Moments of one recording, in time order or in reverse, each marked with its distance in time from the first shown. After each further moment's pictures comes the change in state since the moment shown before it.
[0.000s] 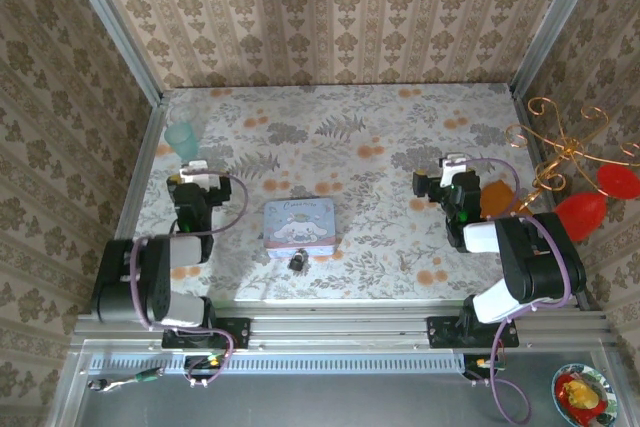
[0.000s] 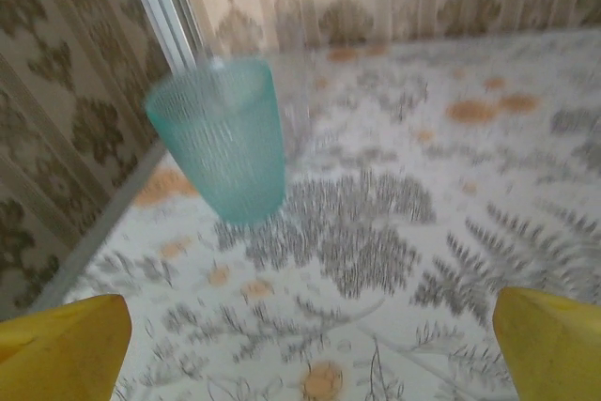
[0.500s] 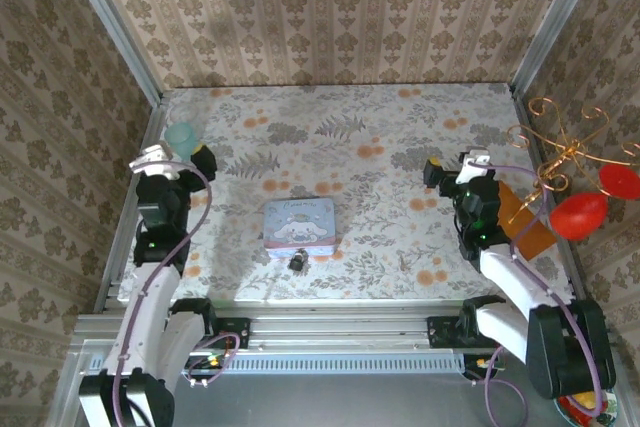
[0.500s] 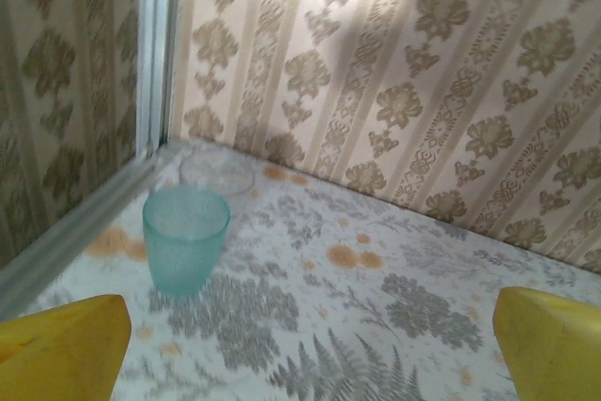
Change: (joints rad) left arm 0.031 -0.575 0.277 -0.813 0.085 -0.477; right arm 0.029 -0.520 0.021 -0.385 0.093 0.136
